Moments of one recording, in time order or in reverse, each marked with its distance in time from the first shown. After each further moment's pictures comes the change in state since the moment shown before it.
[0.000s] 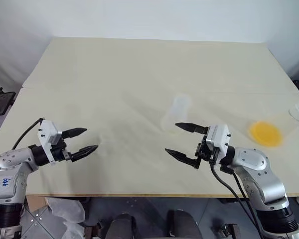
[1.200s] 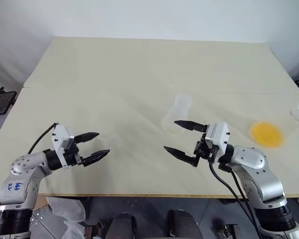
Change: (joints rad) left arm 0.013 -0.066 -0.059 -0.092 -0.020 0.040 0.061; right arm -0.016 0.014 0.005 0.007 -0.001 -0.002 -0.008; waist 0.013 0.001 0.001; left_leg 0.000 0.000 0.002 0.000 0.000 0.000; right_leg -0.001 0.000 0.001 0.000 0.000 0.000
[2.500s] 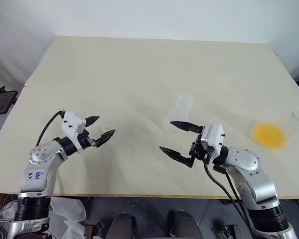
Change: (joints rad) left arm -0.152 -0.123 -0.076 0.026 0.151 -0.016 0.294; right arm 0.002 0.054 0.027 0.010 -0.022 -0.023 -0.013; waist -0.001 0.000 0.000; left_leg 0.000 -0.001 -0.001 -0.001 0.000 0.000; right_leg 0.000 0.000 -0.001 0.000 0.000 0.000
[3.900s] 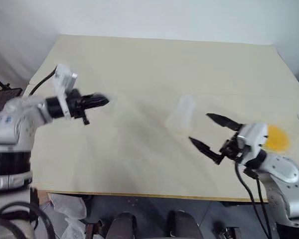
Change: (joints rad) left arm -0.597 0.219 -0.090 0.106 -0.247 0.550 -0.324; right arm 0.210 -0.096 -0.320 -0.164 0.060 0.026 -0.127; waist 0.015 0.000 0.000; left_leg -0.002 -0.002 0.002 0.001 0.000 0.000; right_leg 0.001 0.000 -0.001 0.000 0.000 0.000
